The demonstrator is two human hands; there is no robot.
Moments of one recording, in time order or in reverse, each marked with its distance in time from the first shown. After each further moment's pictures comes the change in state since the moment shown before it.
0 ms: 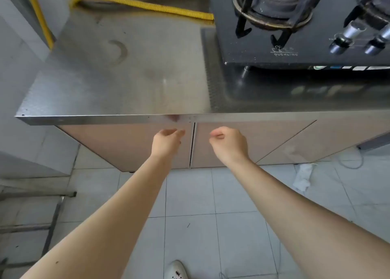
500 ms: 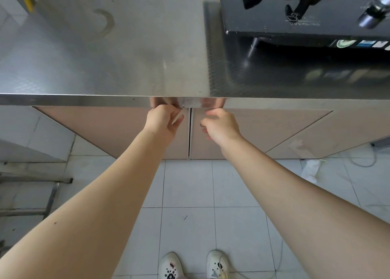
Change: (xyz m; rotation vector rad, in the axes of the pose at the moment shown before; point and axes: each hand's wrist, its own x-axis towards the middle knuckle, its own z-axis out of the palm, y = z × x) left_hand 0.044 0.006 0.032 -0.631 -0.034 -0.076; right_hand 0.043 0.011 0.028 0.326 -0.117 0.119
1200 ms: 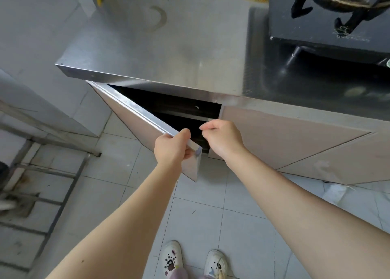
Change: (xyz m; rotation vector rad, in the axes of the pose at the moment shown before) left_hand -0.071 -0.036 -0.059 0.398 0.432 0.055; right_hand -0.048 -0.004 0.023 -0.216 -0.229 -0.165
